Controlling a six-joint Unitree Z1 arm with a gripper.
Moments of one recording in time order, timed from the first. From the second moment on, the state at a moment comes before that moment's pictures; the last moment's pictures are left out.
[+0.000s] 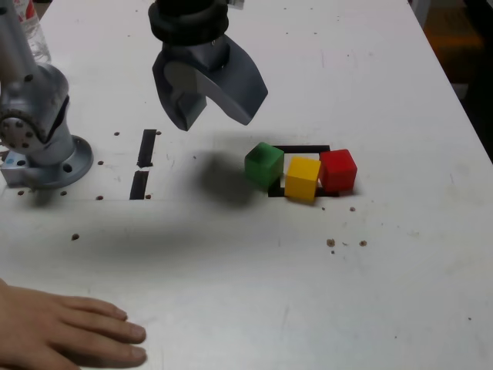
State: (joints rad) arm -0.04 1.55 -1.03 1.02 0.01 0.39
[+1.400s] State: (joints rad) arm 0.00 1.94 -1.58 1.15 -0.01 0.51
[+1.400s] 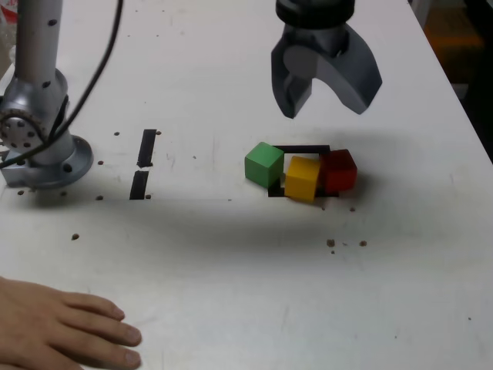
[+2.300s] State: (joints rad) arm 0.02 2.09 -1.57 1.13 -0.10 0.42
